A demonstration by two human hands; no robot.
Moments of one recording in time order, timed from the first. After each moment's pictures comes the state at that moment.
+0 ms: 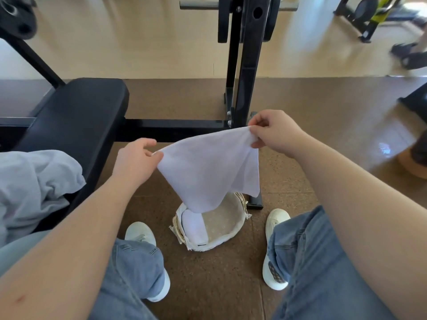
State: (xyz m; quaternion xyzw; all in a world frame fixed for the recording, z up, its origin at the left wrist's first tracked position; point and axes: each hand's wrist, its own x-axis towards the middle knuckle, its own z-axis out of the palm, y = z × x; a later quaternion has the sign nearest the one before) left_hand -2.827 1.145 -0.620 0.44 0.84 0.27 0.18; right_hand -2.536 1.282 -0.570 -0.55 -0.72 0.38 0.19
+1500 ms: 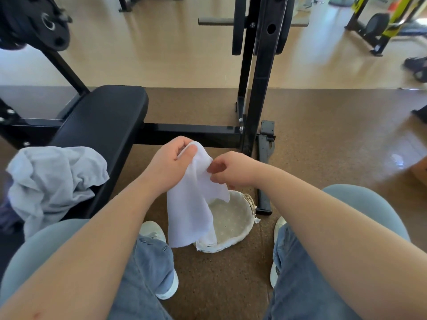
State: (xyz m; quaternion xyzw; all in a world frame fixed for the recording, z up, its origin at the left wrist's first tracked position) left_hand -2.792 1.114 -0.585 0.56 0.71 0.34 0.25; right_hand -2.612 1.208 -0.596 -0.40 -0.82 0.42 -0.02
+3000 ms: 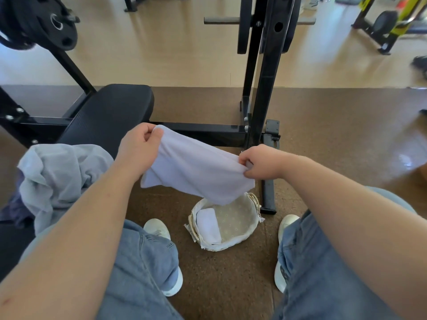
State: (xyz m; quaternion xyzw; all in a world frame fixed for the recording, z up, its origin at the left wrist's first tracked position) left_hand -2.854 1.111 -0.575 0.44 0.79 0.39 0.16; right_hand -2.580 1.236 -0.592 -0.38 -0.90 0.21 -0.11
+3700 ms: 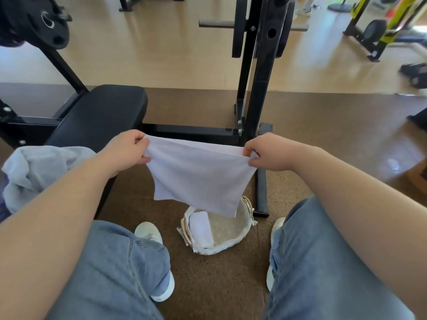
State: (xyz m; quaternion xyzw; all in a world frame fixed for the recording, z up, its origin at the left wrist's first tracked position) left_hand -2.887 1.125 -0.573 0.43 0.81 0.27 0.29; right_hand -2.561 1.253 -0.556 -0.39 -0.90 0.15 -0.10
